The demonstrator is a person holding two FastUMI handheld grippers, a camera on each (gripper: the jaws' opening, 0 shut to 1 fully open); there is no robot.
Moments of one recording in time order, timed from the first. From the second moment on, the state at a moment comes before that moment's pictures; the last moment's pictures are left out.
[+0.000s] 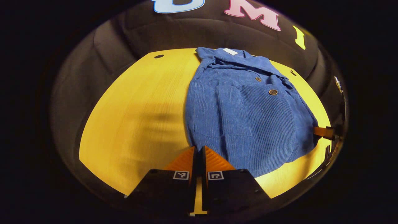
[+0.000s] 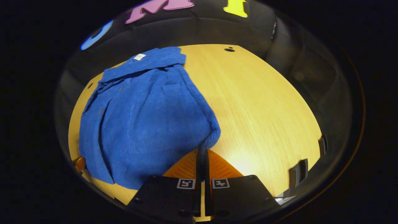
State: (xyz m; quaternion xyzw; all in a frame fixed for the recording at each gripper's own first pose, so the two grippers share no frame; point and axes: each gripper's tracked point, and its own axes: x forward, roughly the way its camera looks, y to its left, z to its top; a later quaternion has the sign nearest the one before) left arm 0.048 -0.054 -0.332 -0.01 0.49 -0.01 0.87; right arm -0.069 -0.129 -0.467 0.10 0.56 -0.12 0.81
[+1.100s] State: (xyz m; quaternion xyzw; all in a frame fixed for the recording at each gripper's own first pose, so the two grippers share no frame) left arm 0.259 -0.064 -0.141 -0.10 0.31 -0.11 0.94; right arm 0.183 -0.109 -0.316 0.16 0.38 0.00 0.91
